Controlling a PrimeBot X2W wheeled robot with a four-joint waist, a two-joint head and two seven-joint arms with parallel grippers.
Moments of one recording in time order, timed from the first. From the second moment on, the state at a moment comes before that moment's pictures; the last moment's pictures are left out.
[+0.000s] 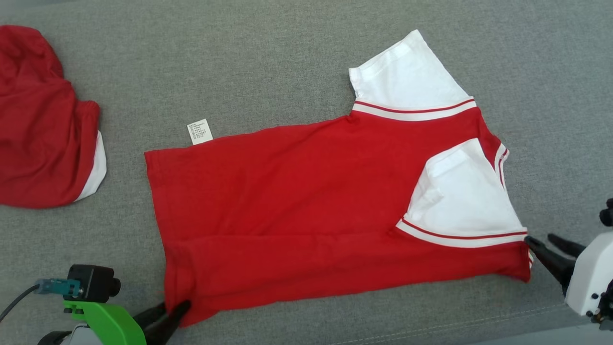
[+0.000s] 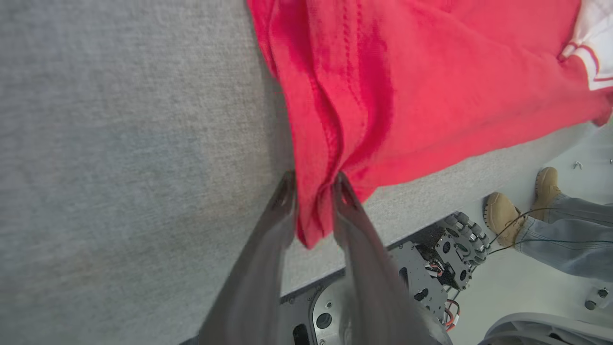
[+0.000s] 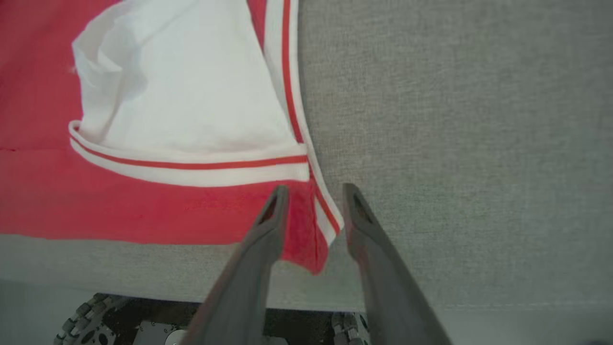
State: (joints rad) left arm -0.11 0.88 -0.72 -0.20 -1.29 0.13 0.27; right arm 0.06 -0.40 -0.12 -0.19 0.67 0.13 0.76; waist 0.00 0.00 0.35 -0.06
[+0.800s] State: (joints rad) left arm -0.72 0.66 -0.72 0.01 -1.12 0.18 0.45; right arm -0.82 -0.41 -0.01 0.11 0.41 0.13 0.74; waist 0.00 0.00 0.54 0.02
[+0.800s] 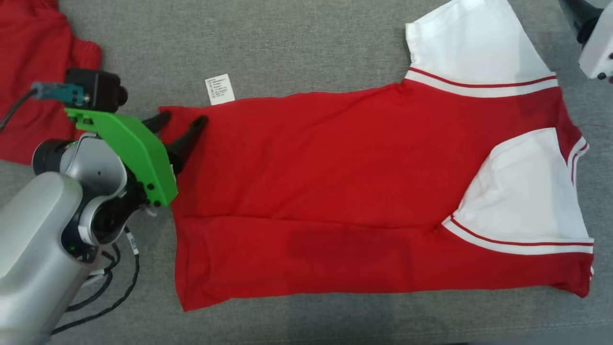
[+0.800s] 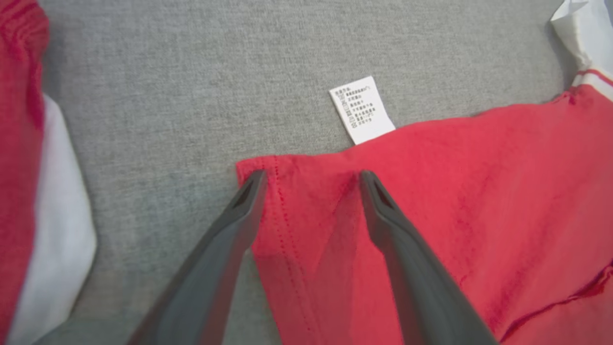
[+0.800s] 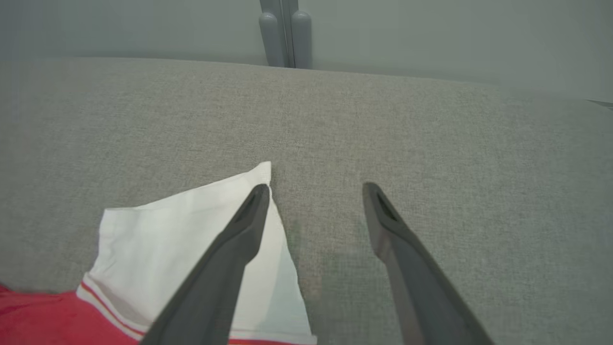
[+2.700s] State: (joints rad) left arm -0.78 0.53 -0.78 0.25 -1.11 0.02 0.37; right arm -0.88 -0.43 0.18 0.37 0.55 0.13 0.58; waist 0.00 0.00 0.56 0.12
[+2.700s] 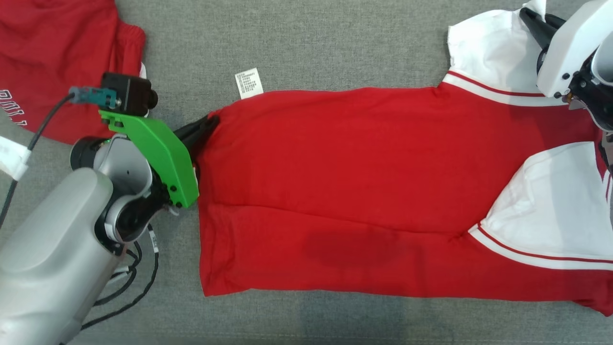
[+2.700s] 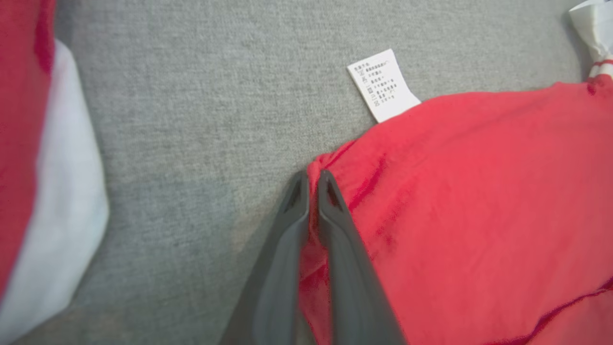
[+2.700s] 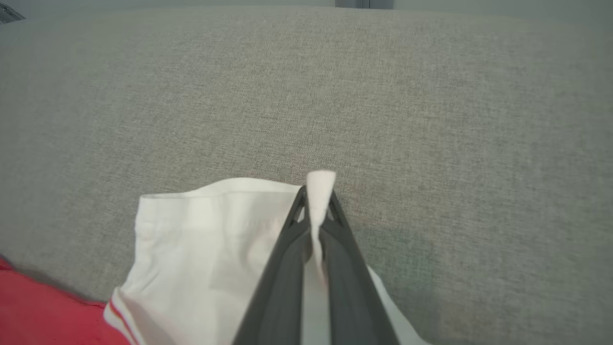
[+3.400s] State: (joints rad) left arm -0.39 0.68 -0.75 -0.09 -1.12 0.12 0.17; right arm -0.16 -0.50 -0.04 -0.20 0.72 0.13 0.49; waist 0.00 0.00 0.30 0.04
